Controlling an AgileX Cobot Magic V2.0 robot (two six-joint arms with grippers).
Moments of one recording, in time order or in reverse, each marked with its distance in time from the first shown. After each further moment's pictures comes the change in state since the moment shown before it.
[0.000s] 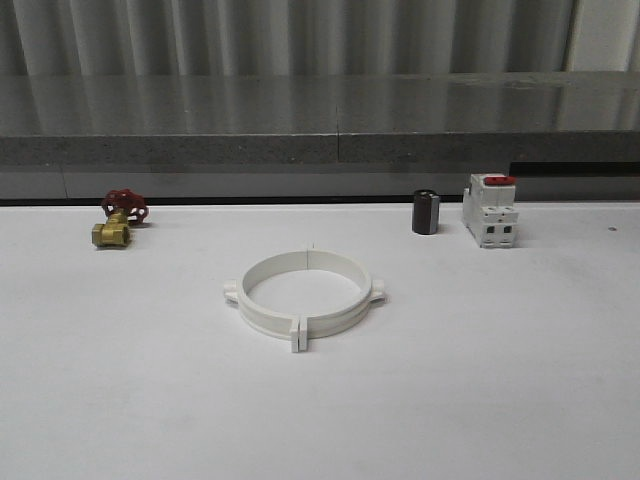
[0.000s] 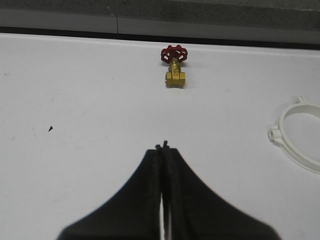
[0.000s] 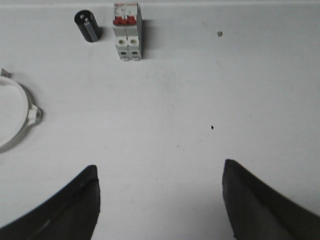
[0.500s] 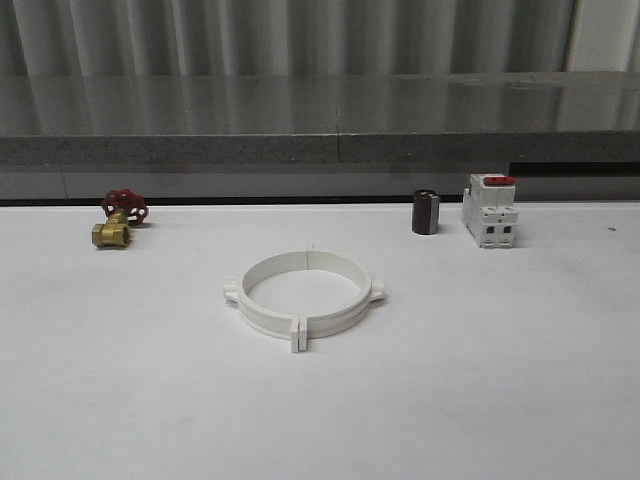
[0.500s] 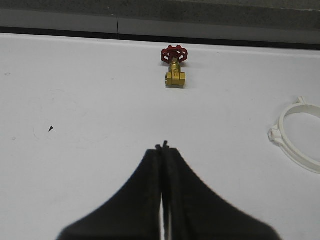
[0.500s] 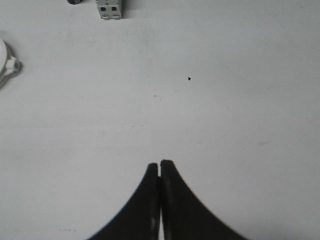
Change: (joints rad) left arm 0.000 0.000 0.000 0.000 0.000 0.000; right arm 0.000 -0.413 0.331 -0.039 0.015 -0.002
